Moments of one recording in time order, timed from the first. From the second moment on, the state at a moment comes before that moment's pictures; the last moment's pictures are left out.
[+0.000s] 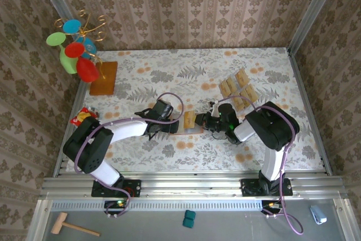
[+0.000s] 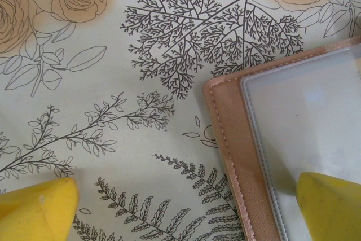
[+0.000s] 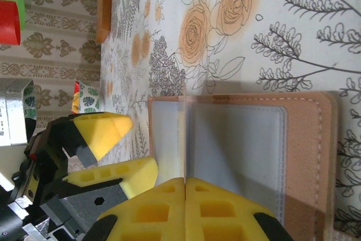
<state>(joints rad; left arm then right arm) -0.73 1.57 0.75 -0.23 -0.16 -0.38 0.49 1.87 0.50 0.92 -0.51 1.05</state>
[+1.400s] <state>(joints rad) -0.73 1.57 0.74 -0.23 -0.16 -0.38 0.49 1.94 0.45 1.08 -0.56 1.03</state>
